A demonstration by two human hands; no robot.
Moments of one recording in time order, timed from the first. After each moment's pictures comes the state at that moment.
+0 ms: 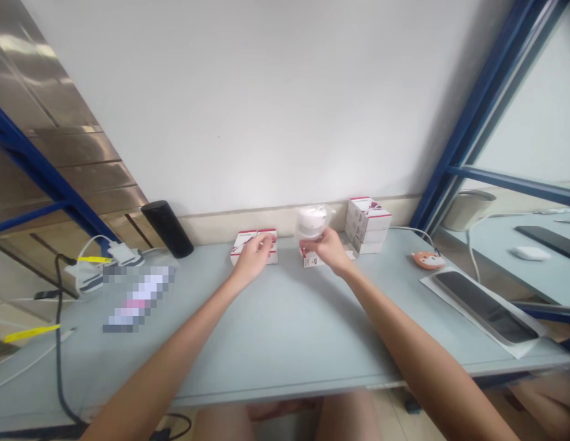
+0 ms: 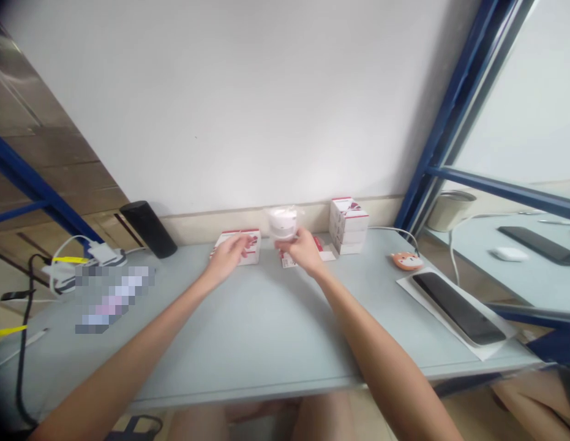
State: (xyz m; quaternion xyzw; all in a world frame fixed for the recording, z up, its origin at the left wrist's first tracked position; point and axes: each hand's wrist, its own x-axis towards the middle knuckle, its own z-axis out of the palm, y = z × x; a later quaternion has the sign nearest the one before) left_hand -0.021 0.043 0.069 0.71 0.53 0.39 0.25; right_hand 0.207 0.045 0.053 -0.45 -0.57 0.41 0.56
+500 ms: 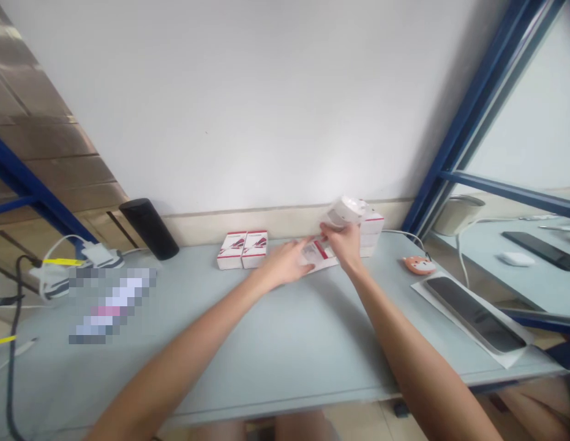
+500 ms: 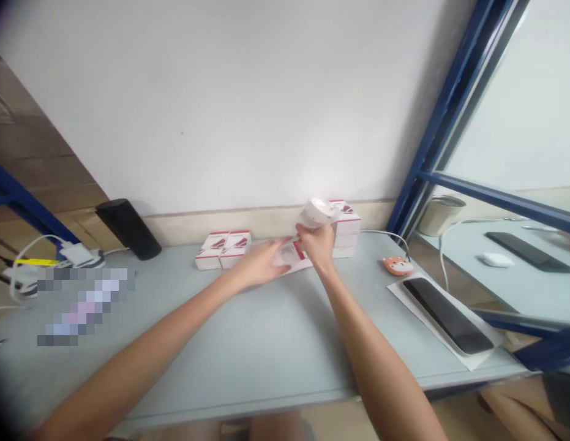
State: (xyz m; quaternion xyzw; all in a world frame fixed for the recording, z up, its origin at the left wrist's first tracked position) left_hand 0.065 0.041 0.074 0.87 0.45 0.15 0.13; right_hand 0.251 0.058 0.066 -0.55 -0.48 0.25 0.63
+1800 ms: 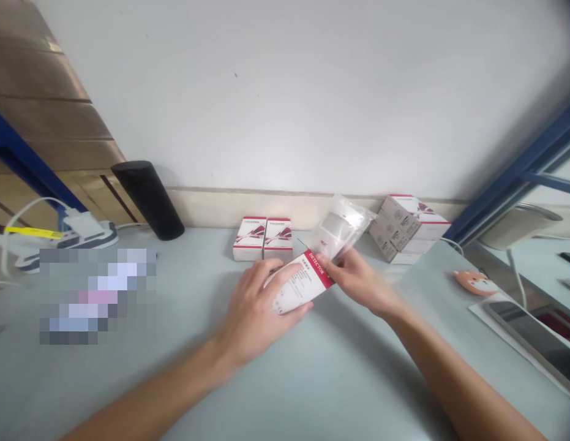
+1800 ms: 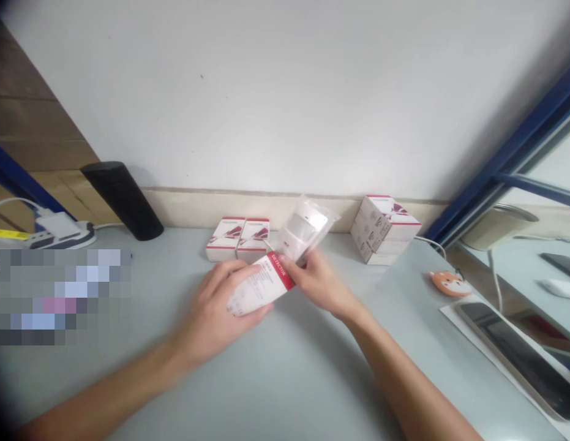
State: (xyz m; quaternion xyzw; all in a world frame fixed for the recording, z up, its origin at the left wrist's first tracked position) left_hand -0.043 -0.027 0.017 0.80 0.43 0.41 -0.06; right_hand 0.178 0.010 0.058 -0.44 -0.63 0.49 0.42
